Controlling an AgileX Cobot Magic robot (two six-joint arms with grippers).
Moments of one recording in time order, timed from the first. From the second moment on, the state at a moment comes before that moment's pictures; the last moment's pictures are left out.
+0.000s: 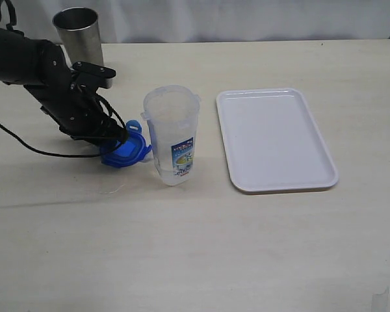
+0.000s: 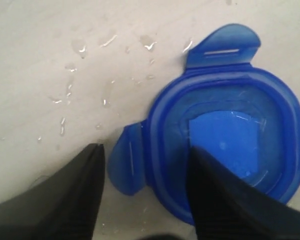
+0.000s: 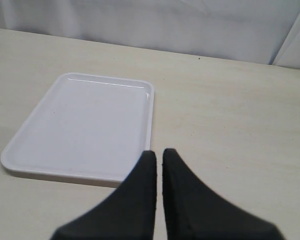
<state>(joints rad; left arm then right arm) -0.31 2.06 -1.20 -0.18 0.53 0.29 0.14 0.00 0.00 -0.28 0.37 0.14</state>
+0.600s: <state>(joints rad) -0.31 2.04 -1.20 -0.19 0.56 0.29 0.14 0.00 0.00 -0.28 0.37 0.14</state>
